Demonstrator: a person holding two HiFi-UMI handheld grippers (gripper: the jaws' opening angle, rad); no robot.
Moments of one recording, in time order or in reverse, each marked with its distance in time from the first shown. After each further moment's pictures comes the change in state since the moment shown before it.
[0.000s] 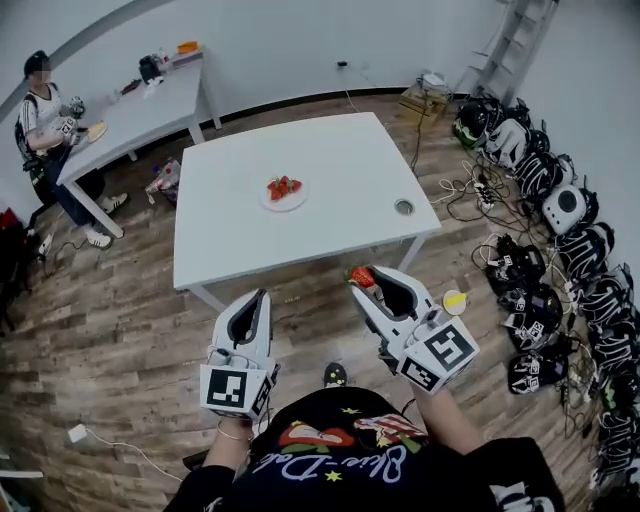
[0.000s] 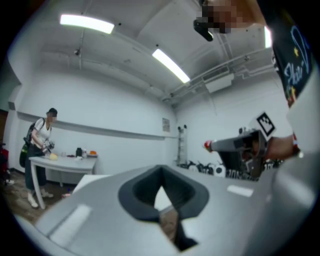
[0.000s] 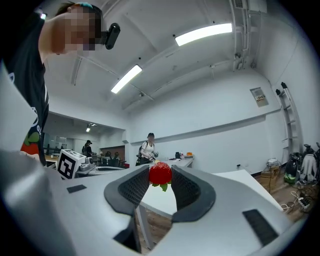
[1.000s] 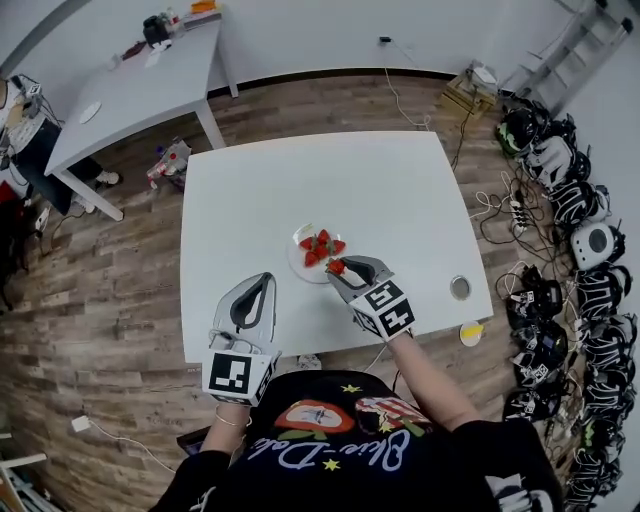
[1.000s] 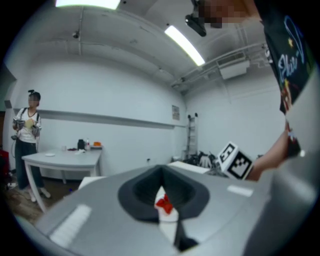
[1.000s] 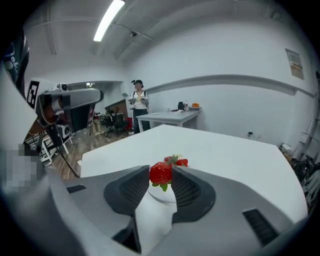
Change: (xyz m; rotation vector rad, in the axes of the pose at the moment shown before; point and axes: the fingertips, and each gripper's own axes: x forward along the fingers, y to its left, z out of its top) left arm 0.244 0.224 -0.045 -0.011 0.130 0.041; right arm 0.350 -0.188 -0.190 -0.042 0.615 0.105
